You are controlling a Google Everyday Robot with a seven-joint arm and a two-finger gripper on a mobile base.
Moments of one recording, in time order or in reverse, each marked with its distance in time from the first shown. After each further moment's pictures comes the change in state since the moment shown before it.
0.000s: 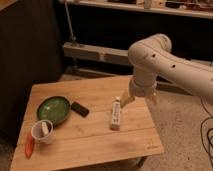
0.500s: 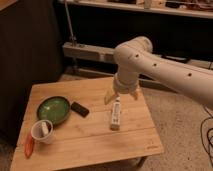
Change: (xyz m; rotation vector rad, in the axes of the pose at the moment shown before) arm 0.047 -0.041 0.010 0.104 0.097 -0.127
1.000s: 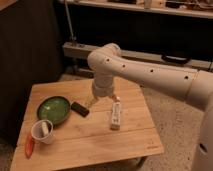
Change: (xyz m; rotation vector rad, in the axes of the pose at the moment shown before) arm 0.032 -0.100 0.051 0.040 -0.075 -0.143
